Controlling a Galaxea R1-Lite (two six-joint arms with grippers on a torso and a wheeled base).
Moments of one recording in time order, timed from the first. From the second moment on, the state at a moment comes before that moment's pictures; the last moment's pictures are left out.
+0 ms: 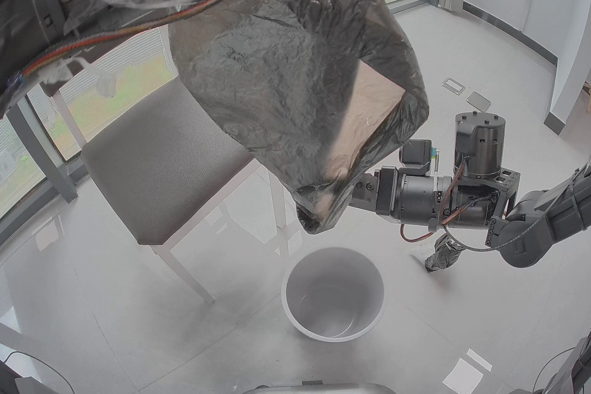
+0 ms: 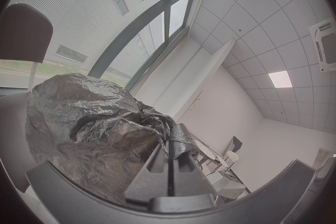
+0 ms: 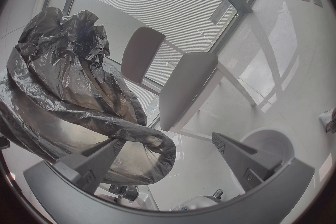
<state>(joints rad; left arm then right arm) -0.88 1.45 -1.39 -0.33 -0.05 -0.45 0.56 1.88 -0.91 -0.76 0.56 0.68</state>
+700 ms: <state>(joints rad) -0.90 1.45 -1.40 -0.41 -0.01 -0.46 0.64 1.98 -0.92 -0.82 0.56 0.67</state>
